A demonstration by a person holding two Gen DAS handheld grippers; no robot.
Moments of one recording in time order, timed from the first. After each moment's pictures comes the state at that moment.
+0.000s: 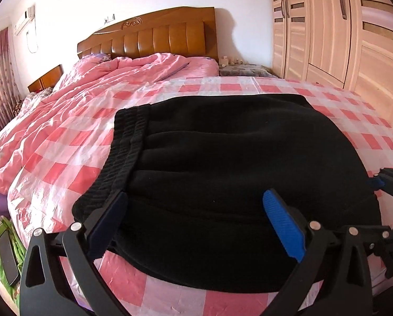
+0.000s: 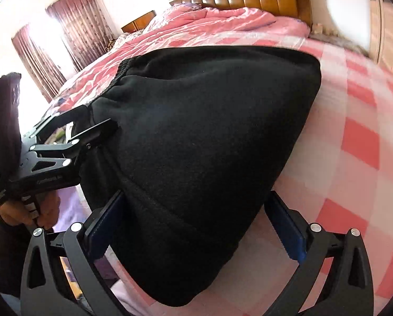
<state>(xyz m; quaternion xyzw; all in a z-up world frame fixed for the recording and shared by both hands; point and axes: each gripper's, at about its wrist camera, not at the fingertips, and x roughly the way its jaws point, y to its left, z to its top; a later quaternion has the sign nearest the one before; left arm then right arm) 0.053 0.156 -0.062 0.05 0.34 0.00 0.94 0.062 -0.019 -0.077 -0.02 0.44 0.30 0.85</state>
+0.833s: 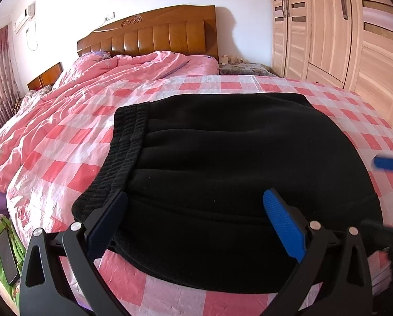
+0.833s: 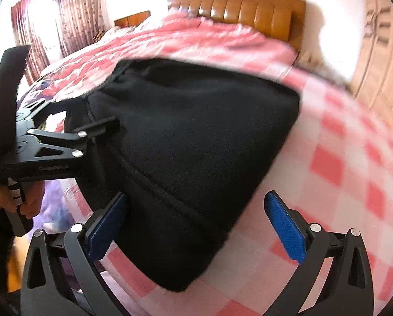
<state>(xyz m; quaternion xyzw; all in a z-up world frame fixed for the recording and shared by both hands) 0.054 0.154 -0.062 0.04 0.35 0.00 0.94 0.018 -0.015 -0.039 -0.13 0.34 0.23 0.90</state>
